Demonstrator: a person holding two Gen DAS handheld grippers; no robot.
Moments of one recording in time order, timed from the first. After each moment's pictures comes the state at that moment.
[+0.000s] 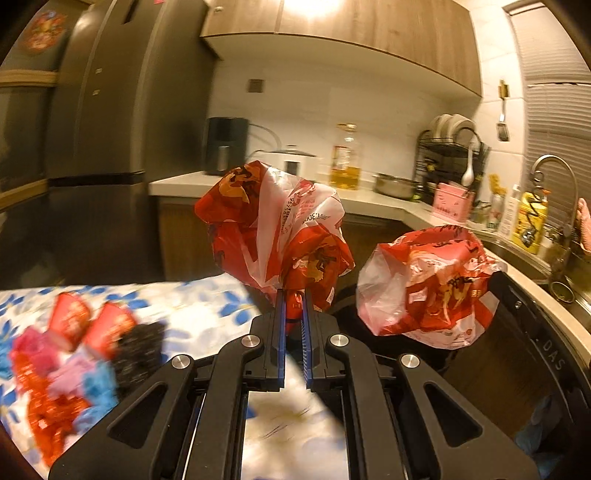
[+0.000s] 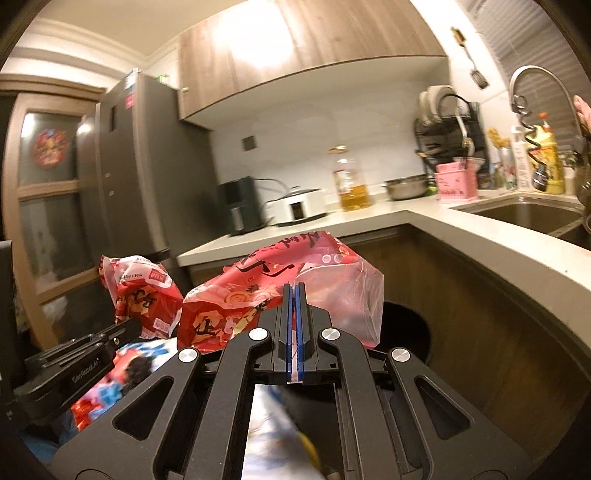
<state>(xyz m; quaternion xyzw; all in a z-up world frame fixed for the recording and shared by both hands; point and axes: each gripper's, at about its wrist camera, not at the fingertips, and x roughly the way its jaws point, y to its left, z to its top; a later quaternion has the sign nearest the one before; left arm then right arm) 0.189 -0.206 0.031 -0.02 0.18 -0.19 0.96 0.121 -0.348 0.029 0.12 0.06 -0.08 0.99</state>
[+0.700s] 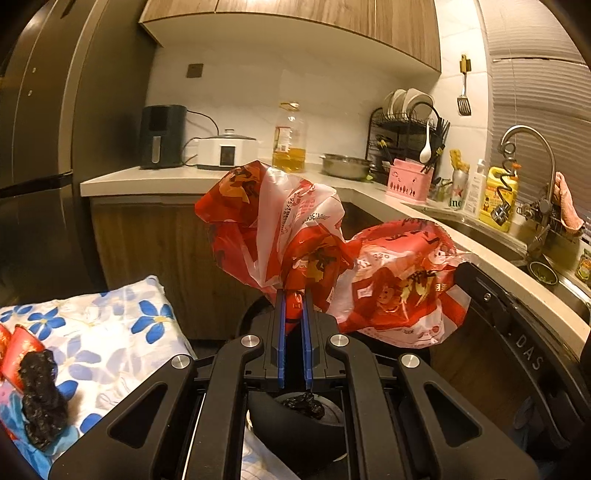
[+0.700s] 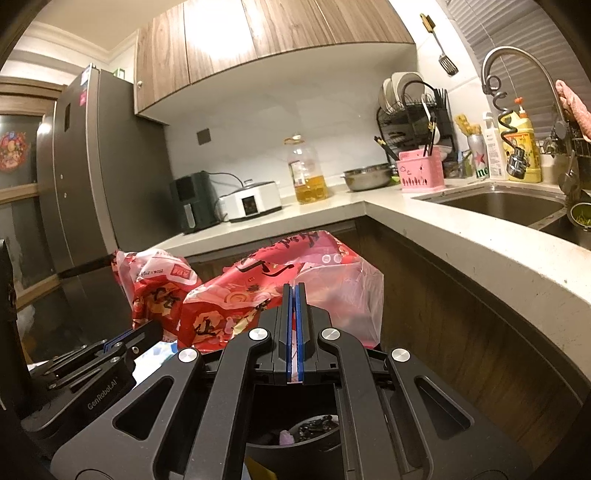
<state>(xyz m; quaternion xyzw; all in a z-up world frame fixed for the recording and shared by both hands) 0.238 -0.295 0.005 0.00 0.20 -0.28 0.94 0.166 -0.412 0.013 0.13 0.08 -0.15 0.98</state>
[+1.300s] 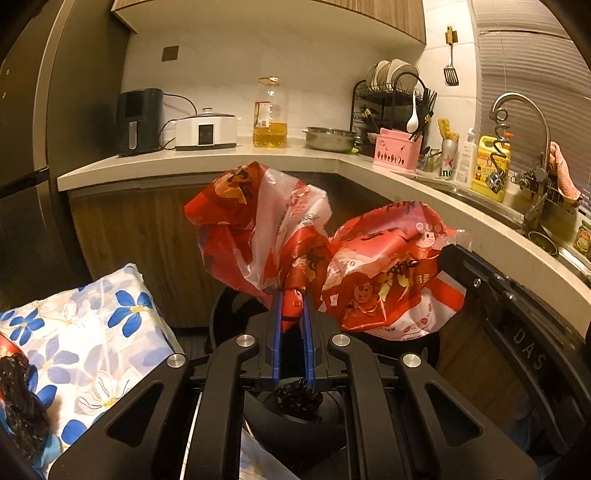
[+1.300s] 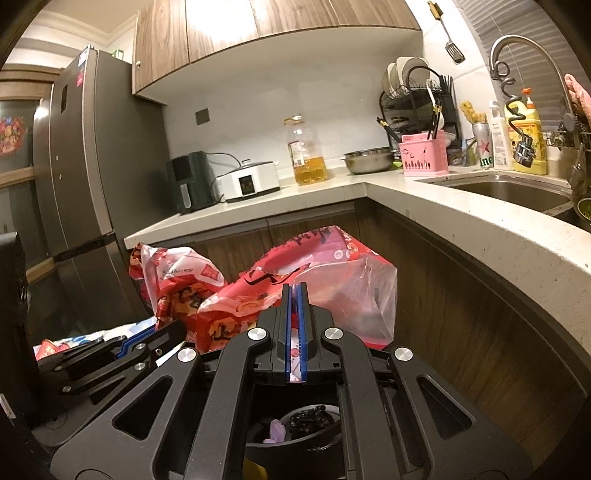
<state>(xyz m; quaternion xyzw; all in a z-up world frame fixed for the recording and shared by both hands) 0.254 -0.318 -0.021 0.04 0.23 -0.31 0.92 0.184 -0.418 -0.006 0.13 0.11 -0.15 0.97</state>
